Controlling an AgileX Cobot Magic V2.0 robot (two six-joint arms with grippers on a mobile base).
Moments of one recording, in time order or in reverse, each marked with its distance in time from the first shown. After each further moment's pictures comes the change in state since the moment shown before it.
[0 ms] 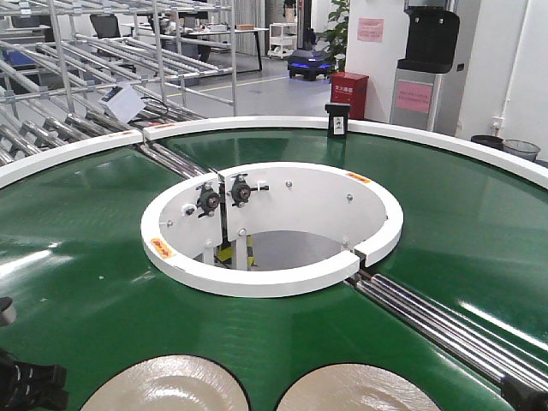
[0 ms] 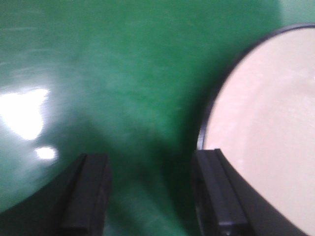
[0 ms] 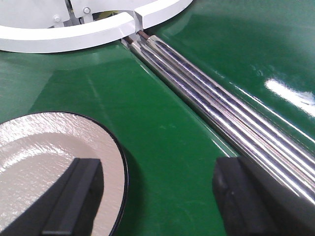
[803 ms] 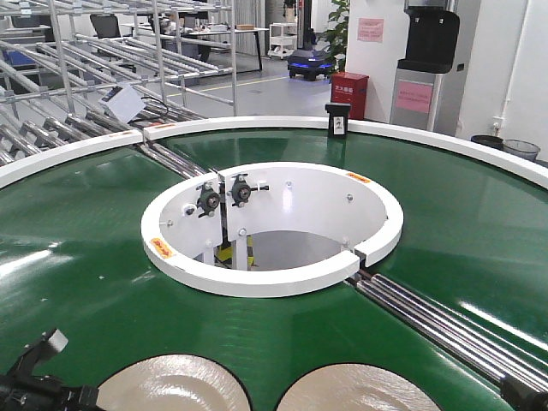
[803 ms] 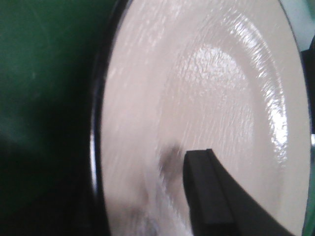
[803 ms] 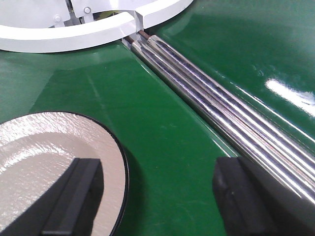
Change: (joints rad) left arm 0.012 0.245 -0.016 -0.448 0.287 0.447; right arm 0.000 0.000 0.000 0.000 0.001 0.000
